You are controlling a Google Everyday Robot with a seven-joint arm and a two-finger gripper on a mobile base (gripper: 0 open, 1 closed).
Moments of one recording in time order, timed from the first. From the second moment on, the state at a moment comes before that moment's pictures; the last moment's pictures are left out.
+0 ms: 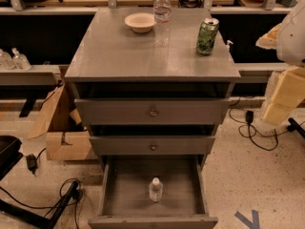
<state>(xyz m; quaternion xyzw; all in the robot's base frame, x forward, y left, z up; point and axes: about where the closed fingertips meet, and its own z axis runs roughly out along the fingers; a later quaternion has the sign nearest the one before) 0.438 -0.215 0.984 -0.60 0.78 -0.04 0.17</state>
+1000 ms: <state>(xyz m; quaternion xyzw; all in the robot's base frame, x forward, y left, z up) 0.441 -0.218 0.918 -0.61 0.77 0.03 0.20</state>
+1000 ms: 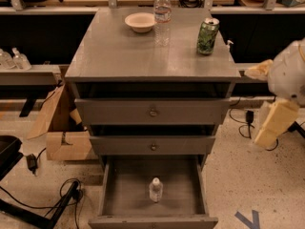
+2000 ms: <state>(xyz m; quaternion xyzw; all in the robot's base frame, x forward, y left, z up) 0.453 -0.175 0.738 -0.60 0.66 0.21 0.40</state>
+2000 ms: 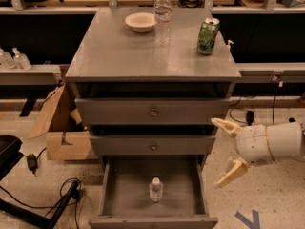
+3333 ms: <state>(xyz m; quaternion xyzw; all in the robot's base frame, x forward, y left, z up) 0.493 -0.117 0.578 -0.59 0.62 0.28 0.43</state>
